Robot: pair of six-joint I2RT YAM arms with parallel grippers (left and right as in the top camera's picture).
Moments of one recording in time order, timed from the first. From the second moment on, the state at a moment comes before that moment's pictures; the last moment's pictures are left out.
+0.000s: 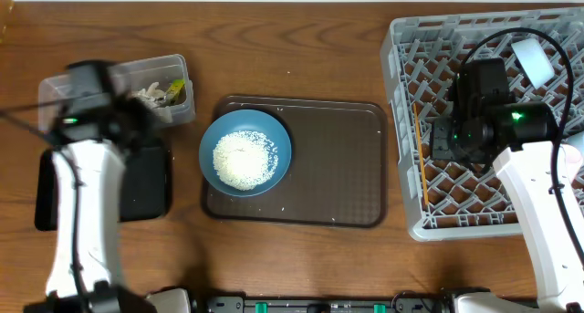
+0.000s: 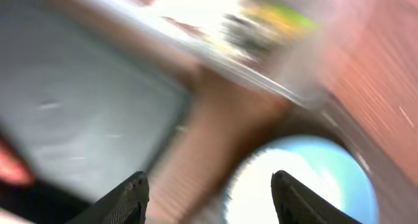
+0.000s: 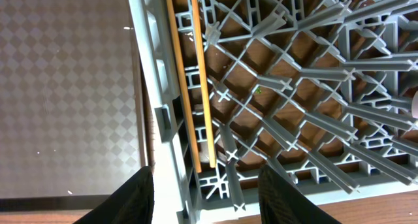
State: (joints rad) left arm 0.18 1.42 1.23 -0.91 0.00 -0.51; right arm 0.13 1.42 1.32 -1.19 0.08 0.22
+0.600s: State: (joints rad) left arm -0.51 1.72 1.23 -0.87 0.02 -0.46; right arm 0.13 1.42 1.32 -1.19 0.08 0.22
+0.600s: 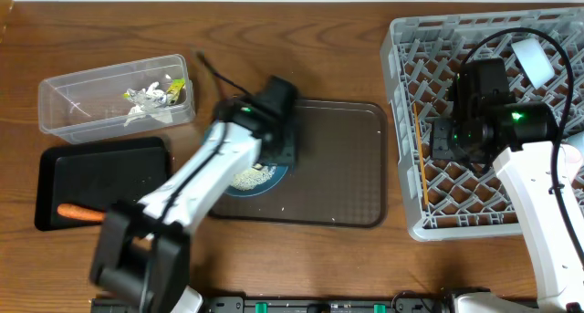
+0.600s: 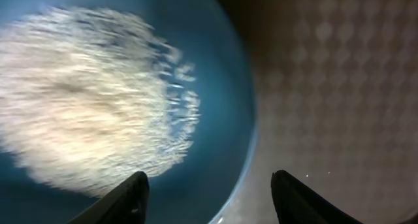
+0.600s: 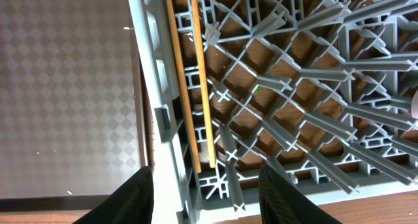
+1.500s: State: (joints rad) left arm -0.58 1.94 1.24 -0.78 -0.09 -0.44; right arm 0.13 1.42 1.32 -1.19 0.08 0.22
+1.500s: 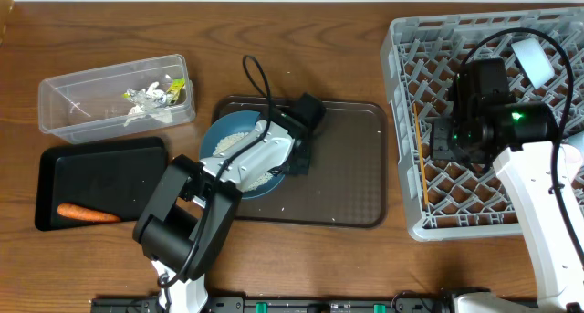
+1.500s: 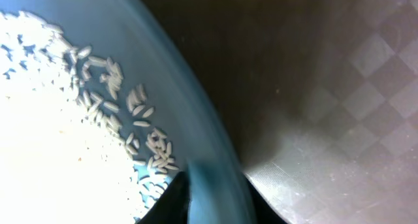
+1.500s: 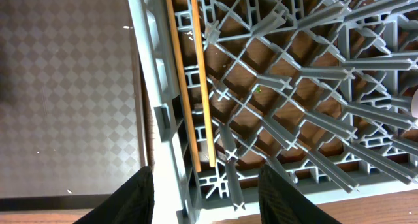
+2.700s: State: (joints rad) left arm -0.37 1.52 1.25 -1.03 -0.13 -0.39; right arm 0.13 1.42 1.32 -1.20 0.08 0.22
